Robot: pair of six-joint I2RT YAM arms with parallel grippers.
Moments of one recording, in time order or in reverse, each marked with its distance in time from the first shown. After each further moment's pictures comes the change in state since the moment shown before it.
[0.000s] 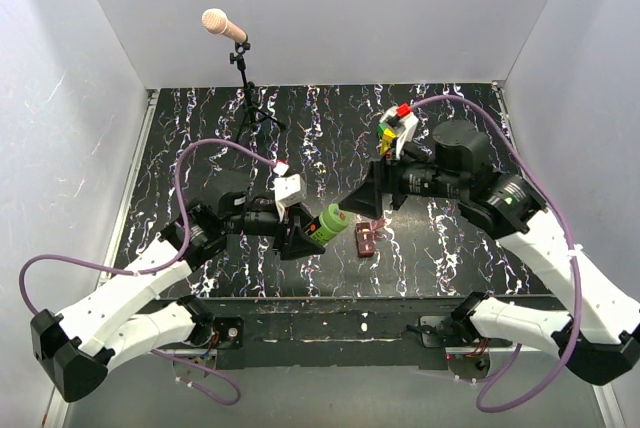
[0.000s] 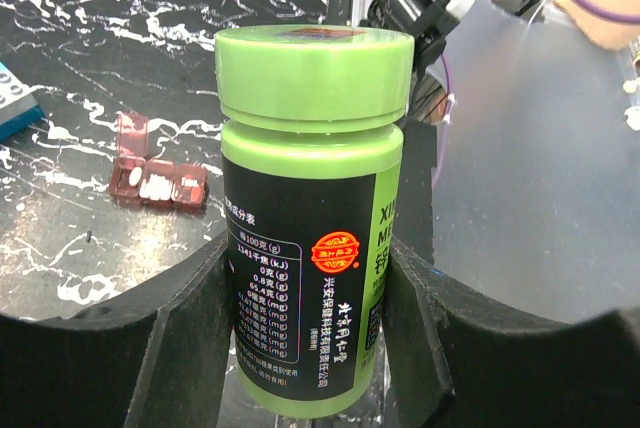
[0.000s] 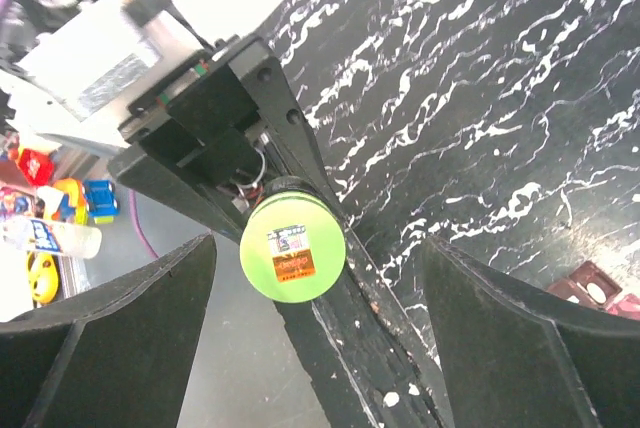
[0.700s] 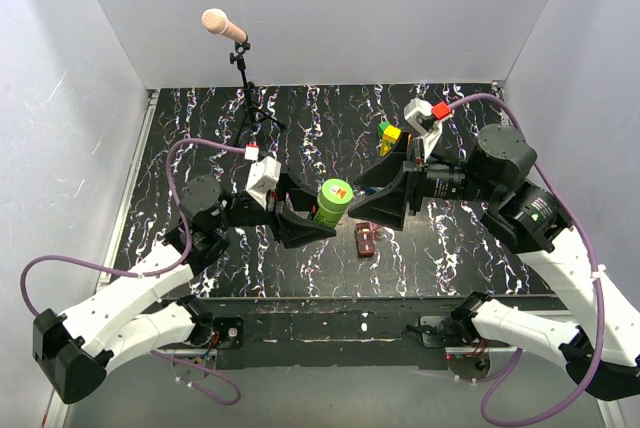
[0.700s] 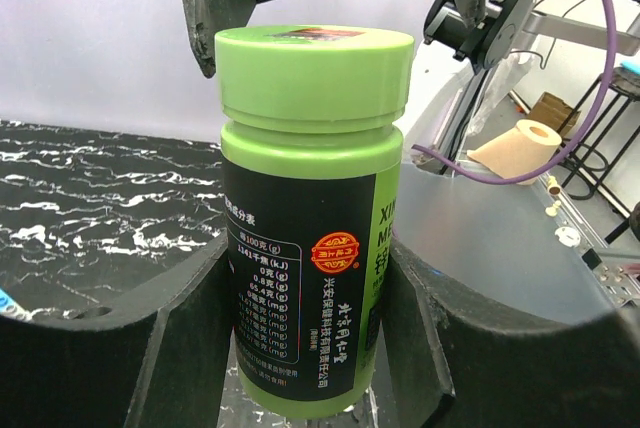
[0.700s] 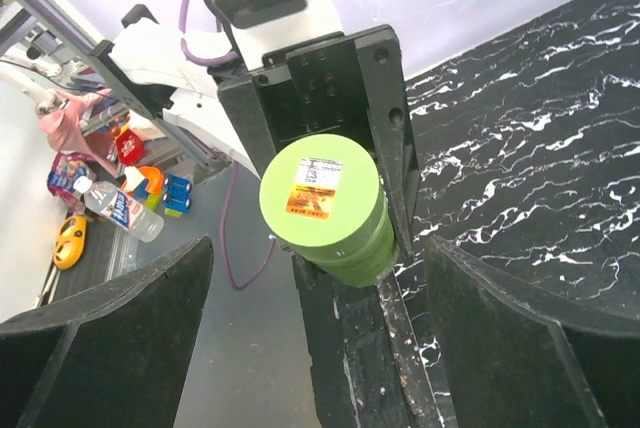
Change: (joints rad) left arm 0.000 -0.036 -0.098 0.676 0.060 -0.363; right arm -0.024 -0.116 -0.005 0.229 -0.236 0.021
